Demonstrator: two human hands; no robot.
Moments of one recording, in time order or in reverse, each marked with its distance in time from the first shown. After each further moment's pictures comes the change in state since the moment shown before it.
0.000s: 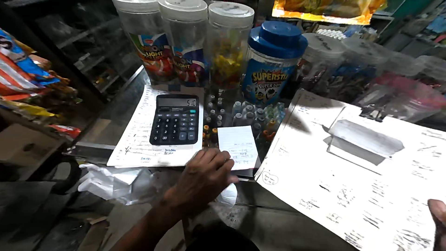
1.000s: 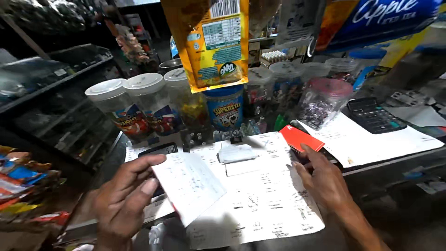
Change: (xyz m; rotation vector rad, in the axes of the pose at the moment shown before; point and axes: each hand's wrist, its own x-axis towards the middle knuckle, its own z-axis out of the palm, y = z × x) left_hand 0.037 -0.050 -0.105 -0.798 0.370 0.046; right_hand -0.025 -0.012 0.118 -0.683 -0.246 -0.254
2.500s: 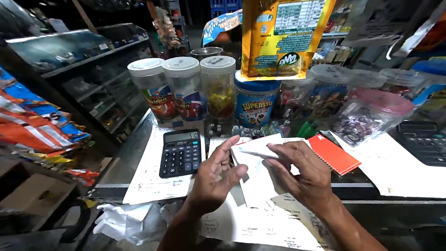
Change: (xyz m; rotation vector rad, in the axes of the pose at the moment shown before) left_hand -0.007 -0.022 0.092 -0.258 0.065 -0.210; right_hand 0.042 -0.082 0.047 0.418 0.131 -0.779
